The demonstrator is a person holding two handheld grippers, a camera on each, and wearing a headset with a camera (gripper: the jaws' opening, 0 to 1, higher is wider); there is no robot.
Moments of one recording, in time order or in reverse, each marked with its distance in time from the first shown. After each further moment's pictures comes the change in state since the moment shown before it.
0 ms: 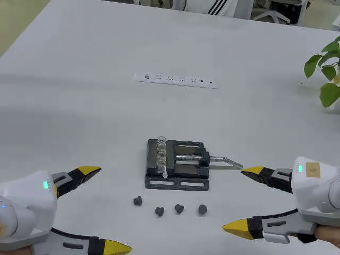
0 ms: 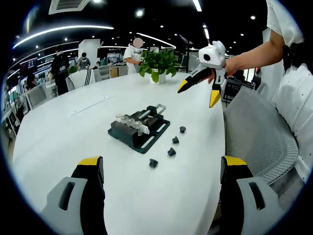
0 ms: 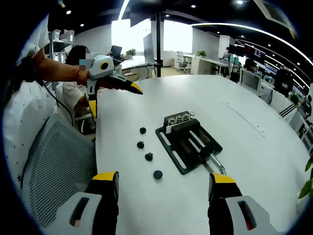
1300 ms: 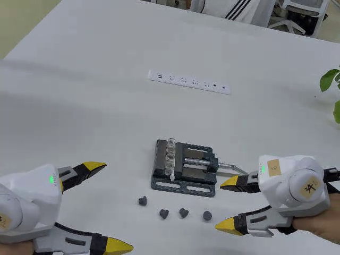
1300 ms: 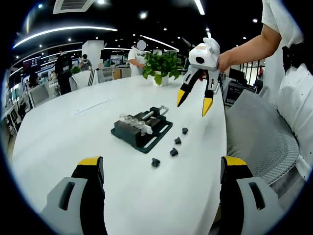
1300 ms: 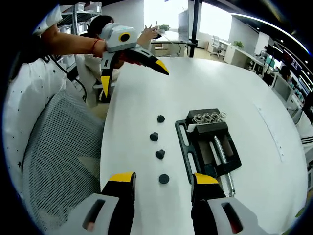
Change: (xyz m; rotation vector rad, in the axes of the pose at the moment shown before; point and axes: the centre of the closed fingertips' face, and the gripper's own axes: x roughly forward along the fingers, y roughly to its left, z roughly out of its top) left arm -0.003 0.005 -0.002 -0.019 -0.029 0.020; right arm 0.038 0.016 0.005 -0.230 0.231 0.188
